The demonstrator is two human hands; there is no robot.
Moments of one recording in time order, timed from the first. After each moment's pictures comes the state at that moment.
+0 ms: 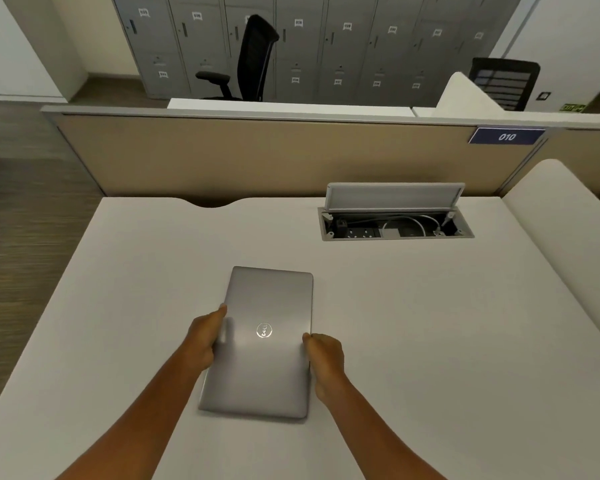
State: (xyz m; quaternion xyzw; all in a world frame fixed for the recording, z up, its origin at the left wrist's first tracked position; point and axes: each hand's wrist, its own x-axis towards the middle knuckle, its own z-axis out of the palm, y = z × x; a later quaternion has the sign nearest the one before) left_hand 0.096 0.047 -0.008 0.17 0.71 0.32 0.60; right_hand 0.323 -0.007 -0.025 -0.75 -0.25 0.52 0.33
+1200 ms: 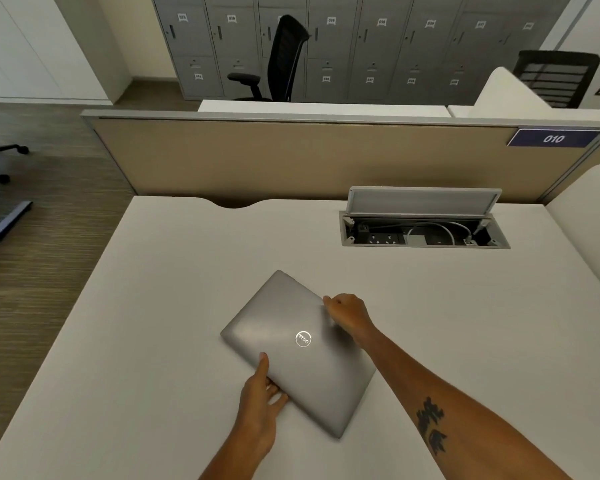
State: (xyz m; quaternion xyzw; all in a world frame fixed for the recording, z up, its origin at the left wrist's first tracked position) left_hand 0.194 -0.061 -0.017 0.01 0.61 0.46 0.65; right_hand 0.371 0.100 -0.006 -0.74 -0.50 0.43 0.14
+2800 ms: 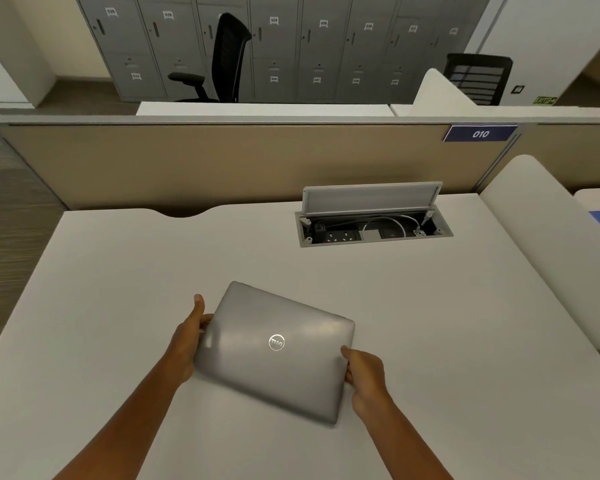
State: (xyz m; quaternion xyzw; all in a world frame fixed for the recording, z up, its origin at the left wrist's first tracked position) left_hand 0.113 0.073 -0.015 0.24 0.71 0.29 0.60; right_hand 0.436 -0.014 -0.031 -0.75 -0.07 0.53 0.38
